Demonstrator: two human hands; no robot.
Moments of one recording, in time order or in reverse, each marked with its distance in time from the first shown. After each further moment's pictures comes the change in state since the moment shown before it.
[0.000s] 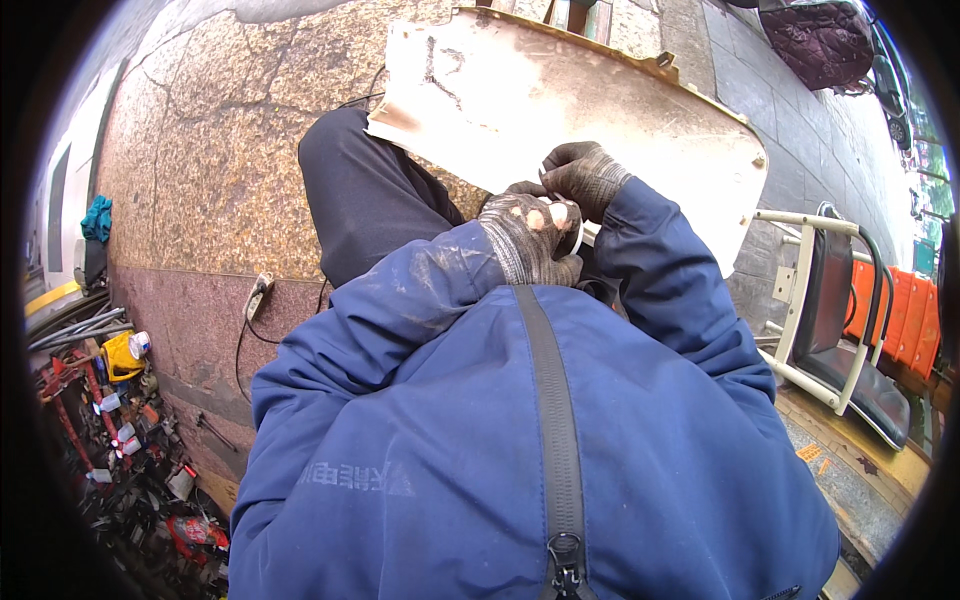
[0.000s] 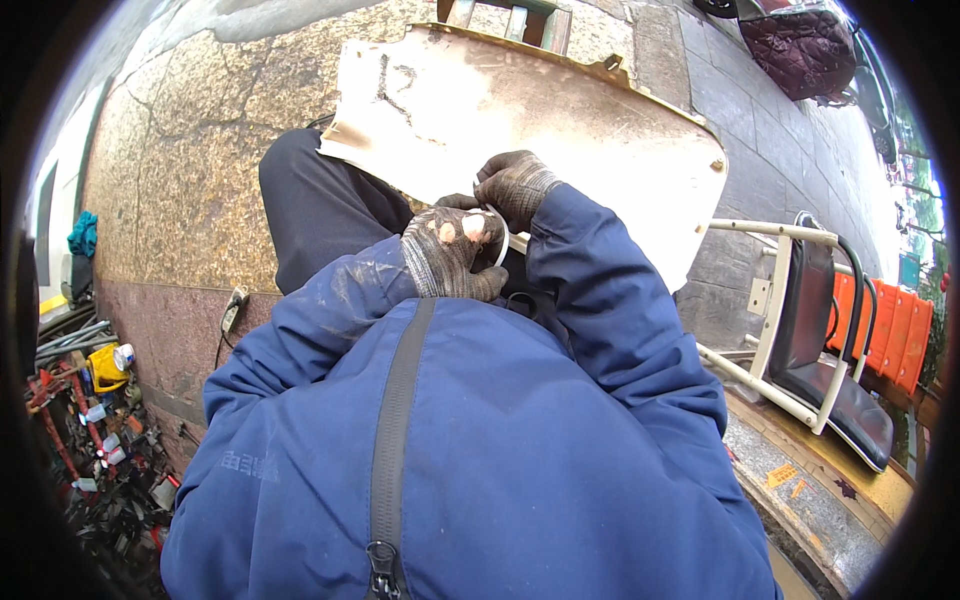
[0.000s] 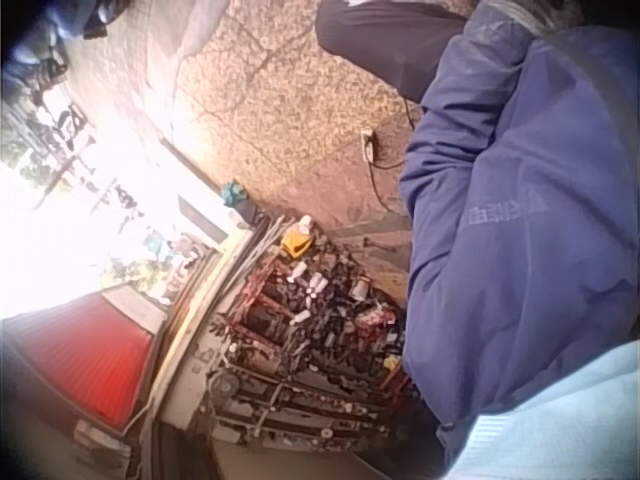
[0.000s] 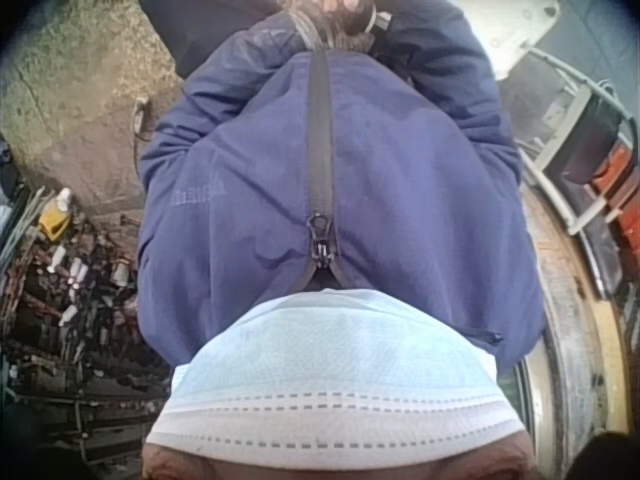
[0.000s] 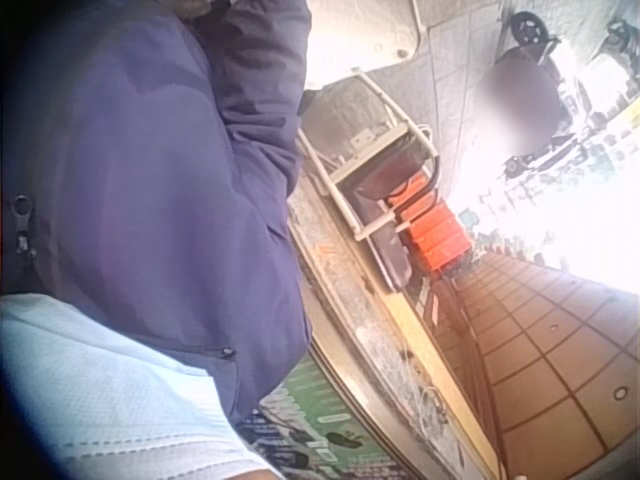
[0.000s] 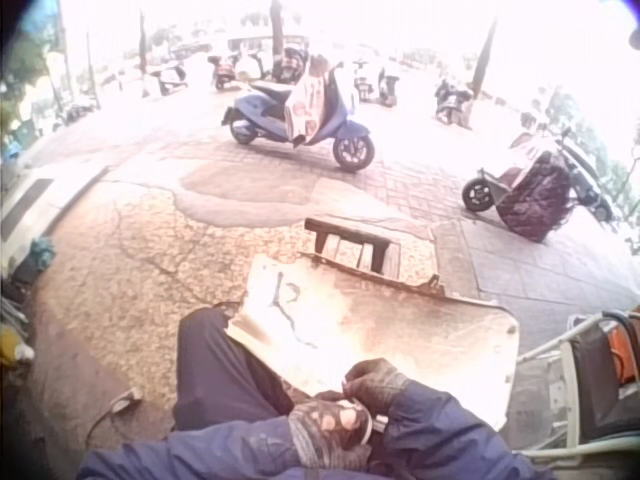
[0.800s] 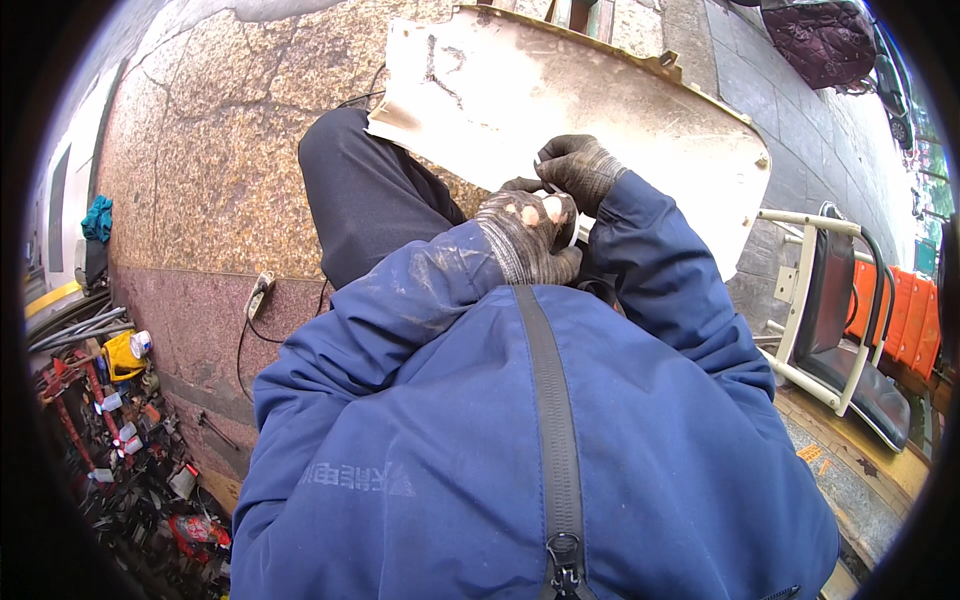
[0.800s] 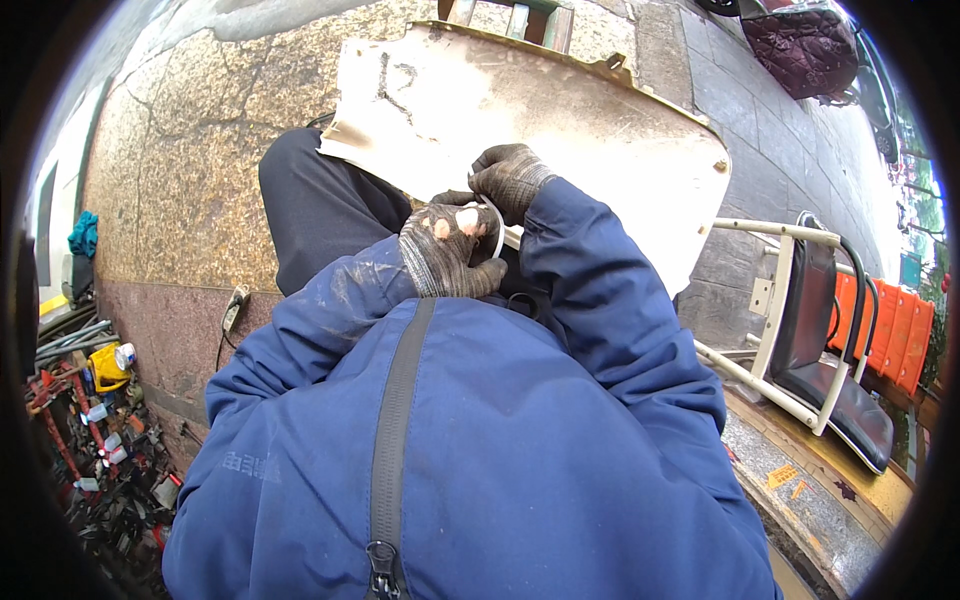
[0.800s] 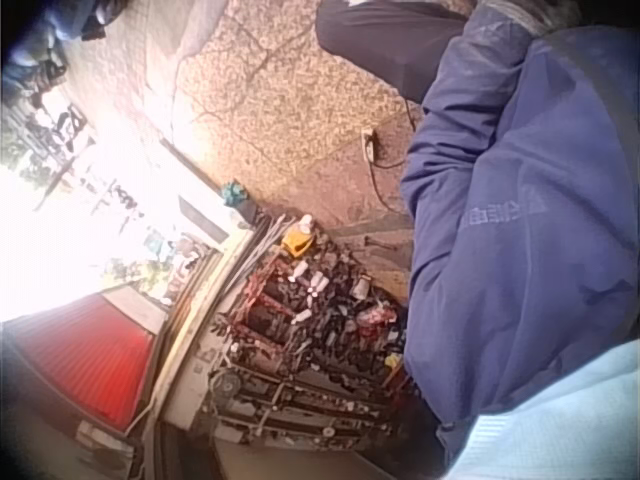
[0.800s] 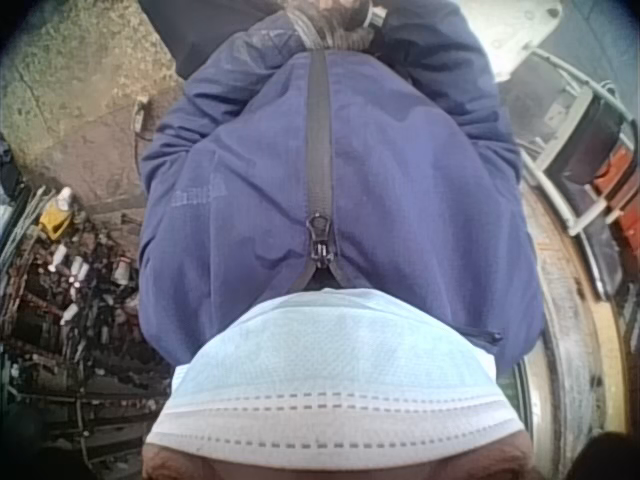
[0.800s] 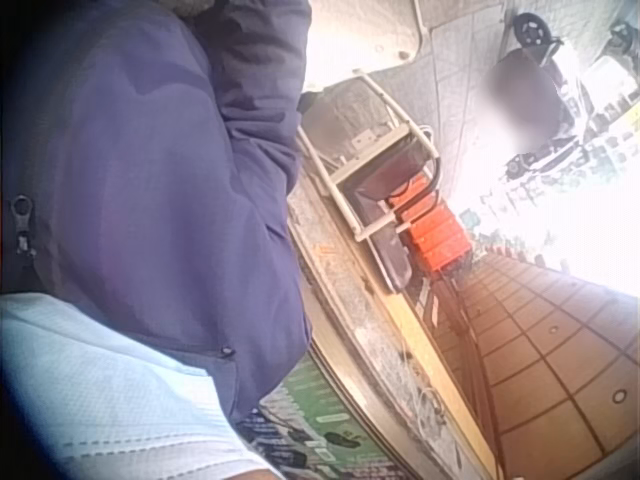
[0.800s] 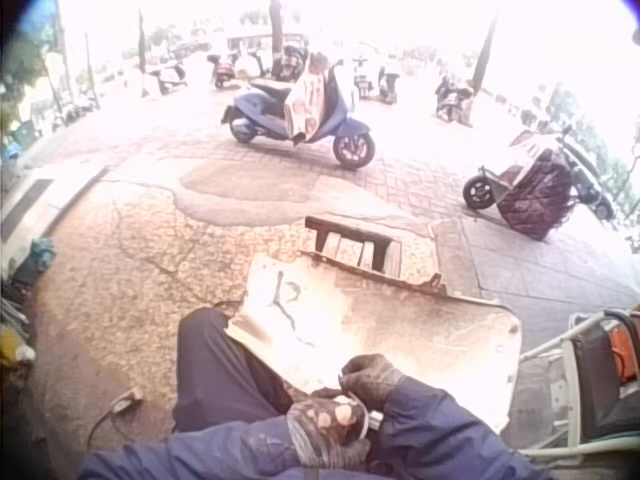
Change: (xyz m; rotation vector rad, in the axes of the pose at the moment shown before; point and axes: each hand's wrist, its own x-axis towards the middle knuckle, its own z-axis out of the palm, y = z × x) left_hand 0.001 -0.008 0.000 -0.018 0.020 -0.037; right_hand 0.009 -0.001 0.005 0.036 0.037 -0.092
